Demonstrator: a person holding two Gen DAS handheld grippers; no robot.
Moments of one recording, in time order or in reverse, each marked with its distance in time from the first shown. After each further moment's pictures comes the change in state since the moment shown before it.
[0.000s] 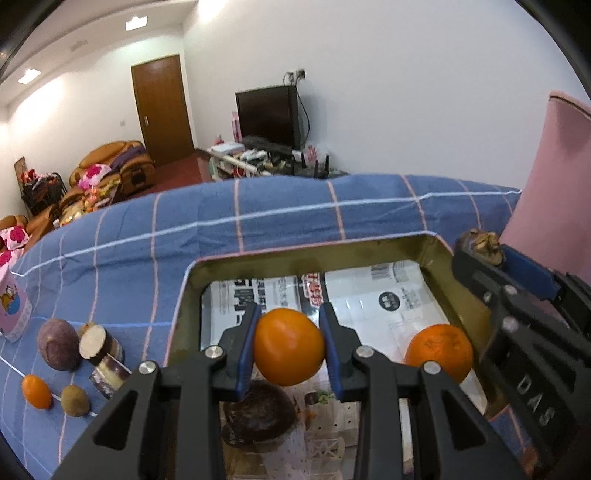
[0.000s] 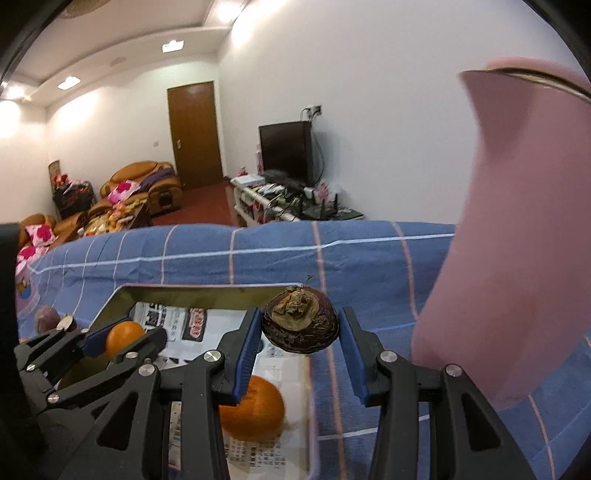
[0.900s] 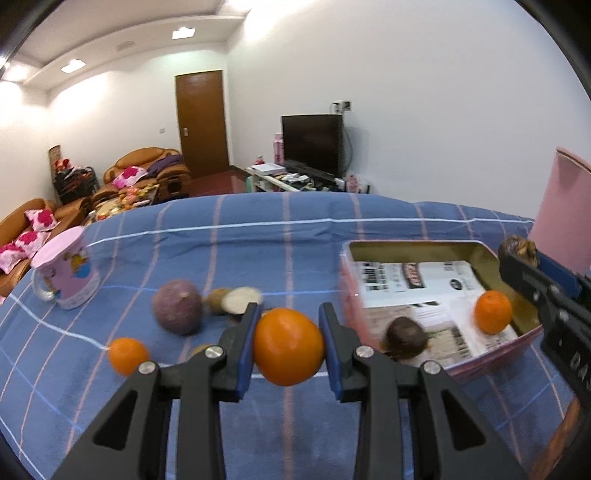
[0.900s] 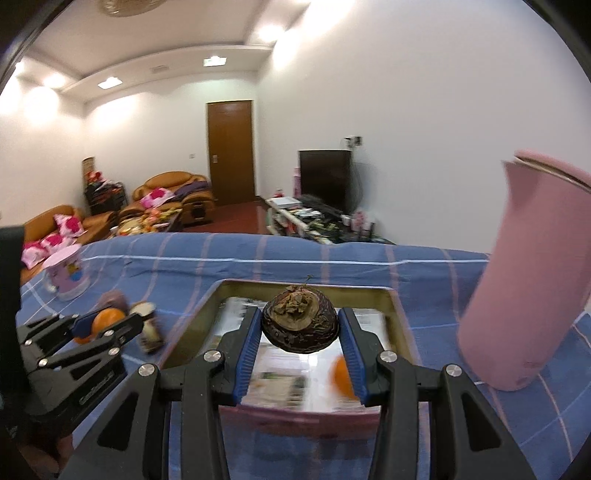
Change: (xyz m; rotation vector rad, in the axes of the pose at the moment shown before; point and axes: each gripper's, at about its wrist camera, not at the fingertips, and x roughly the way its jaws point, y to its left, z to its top) left arm -0.064 0.100 -0.049 -0.090 -0.132 0.076; right arm -0.060 0.064 -0.021 -0.072 -0.119 0.075
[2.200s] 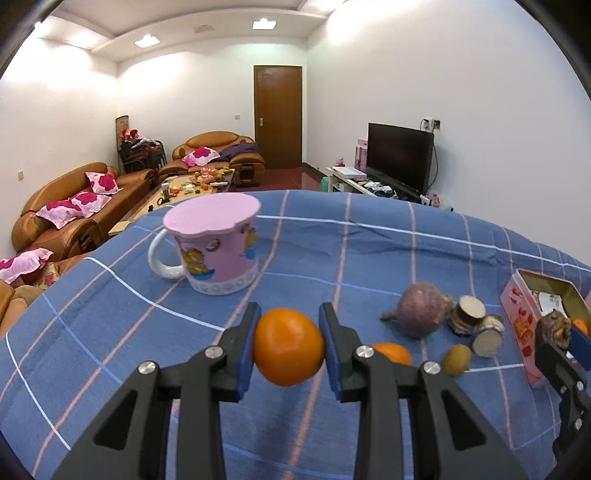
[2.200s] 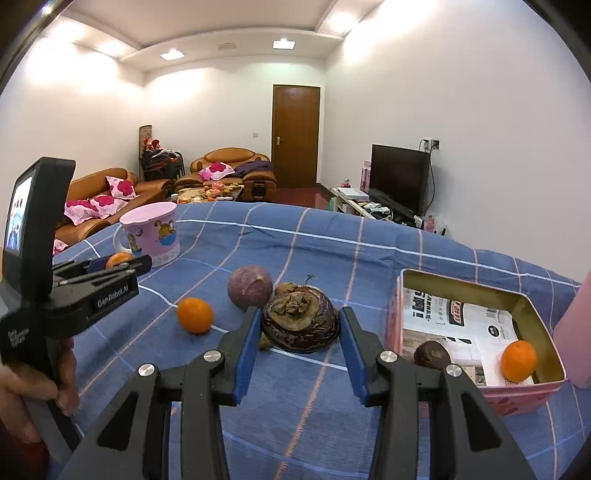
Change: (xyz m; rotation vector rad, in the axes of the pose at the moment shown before) left arm -0.017 0.194 -0.021 -0.180 -0.007 0.217; right arm 0.000 0.165 -0.018 -0.152 0.049 0.207
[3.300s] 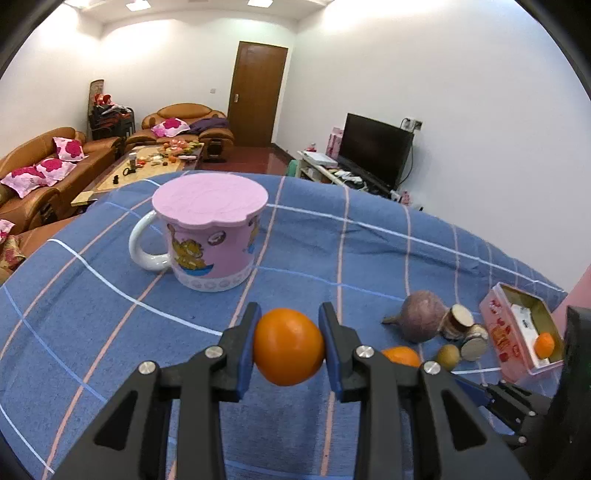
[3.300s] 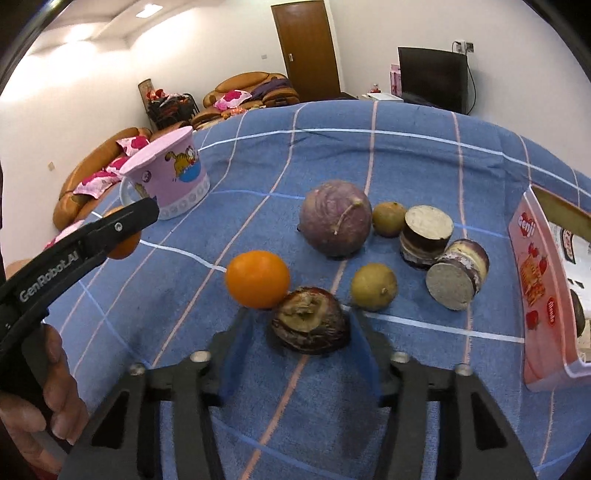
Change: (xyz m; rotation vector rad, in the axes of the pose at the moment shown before) left arm 0.026 0.054 0.018 -0.073 0.092 -0.180; right arm 0.099 0.056 -0.001 0.124 0.372 0.170
